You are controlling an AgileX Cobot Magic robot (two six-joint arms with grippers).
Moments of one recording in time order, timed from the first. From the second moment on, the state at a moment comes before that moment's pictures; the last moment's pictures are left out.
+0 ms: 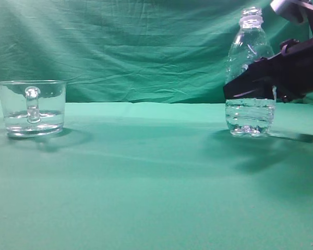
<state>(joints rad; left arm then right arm) 0.01 -0.02 0.02 -0.09 0.35 0.11 0.10 1.98 -0.69 -0.76 -0.98 0.30</state>
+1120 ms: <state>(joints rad) 0.01 -0.02 0.02 -0.09 0.35 0.11 0.10 1.26 -0.68 -0.88 -0.69 0.78</state>
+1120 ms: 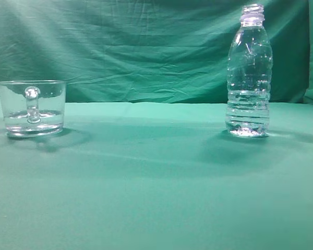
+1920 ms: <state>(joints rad) 0.01 -0.02 0.02 -0.09 0.35 0.11 0.10 0.46 -0.68 -1.60 -0.67 1.52</state>
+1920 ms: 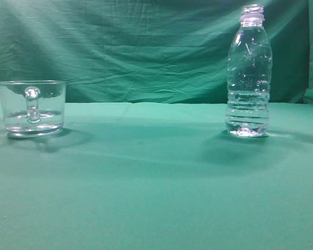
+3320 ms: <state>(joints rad) 0.01 -0.02 0.02 -0.09 0.35 0.11 0.10 -0.01 -0.19 -0.12 0.45 0.07</state>
